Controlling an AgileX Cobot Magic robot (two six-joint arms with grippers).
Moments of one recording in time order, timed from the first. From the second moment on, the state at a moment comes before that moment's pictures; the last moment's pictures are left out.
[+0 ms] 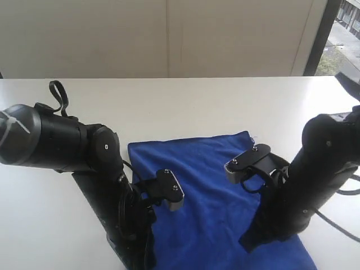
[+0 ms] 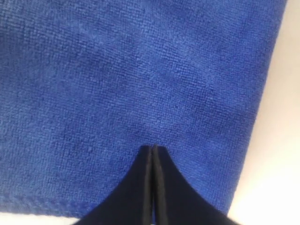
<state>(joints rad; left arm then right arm) -0.75 1.84 -0.98 -0.52 0.76 0.90 0.31 1.57 -0.75 0.19 0.67 -0.36</state>
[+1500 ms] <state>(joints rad) -0.75 1.56 -0.83 -0.31 0.70 0.68 0.39 1.57 -0.68 0.28 0.53 -0.35</state>
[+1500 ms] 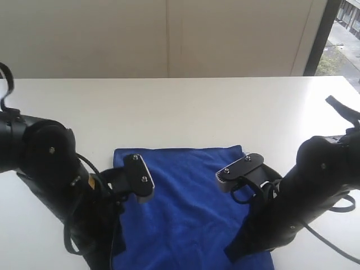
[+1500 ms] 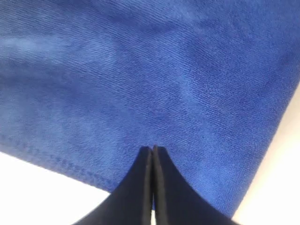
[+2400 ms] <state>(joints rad) -0.74 1.44 -0.83 -0.28 0.78 0.65 0.40 1.67 -0.70 -0.04 0.43 -0.10</state>
